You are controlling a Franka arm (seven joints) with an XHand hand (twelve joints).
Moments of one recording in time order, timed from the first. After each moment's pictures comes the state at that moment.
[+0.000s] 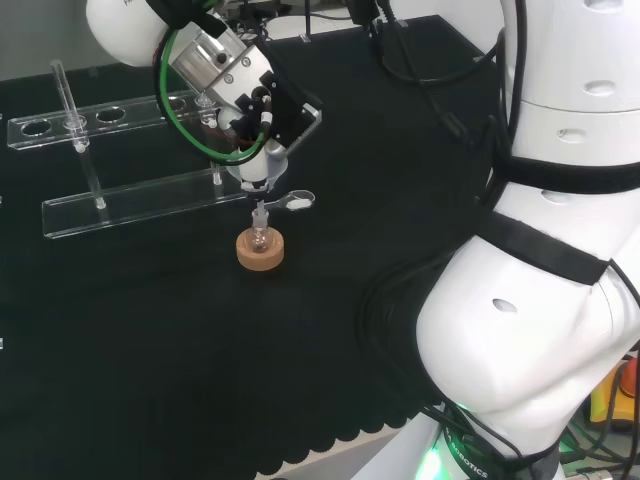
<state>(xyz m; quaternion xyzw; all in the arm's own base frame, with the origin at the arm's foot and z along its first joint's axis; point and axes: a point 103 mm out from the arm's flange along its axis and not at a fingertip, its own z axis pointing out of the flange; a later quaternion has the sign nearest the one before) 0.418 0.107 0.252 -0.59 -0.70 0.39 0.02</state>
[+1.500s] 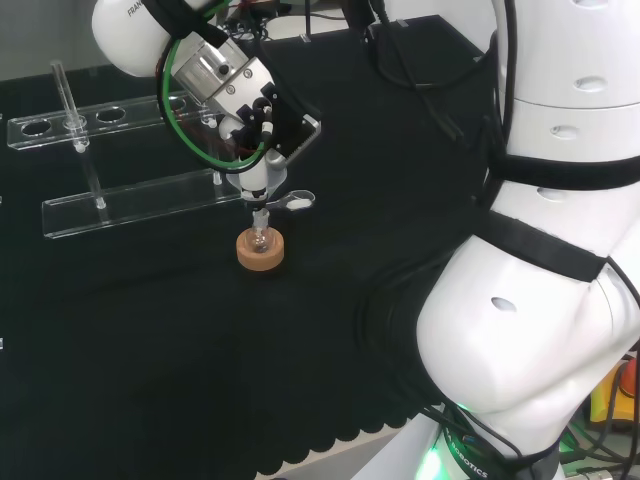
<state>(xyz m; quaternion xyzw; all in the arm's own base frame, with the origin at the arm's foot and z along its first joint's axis) 0.419 0.109 0.236 -0.59 -0.71 0.39 0.03</state>
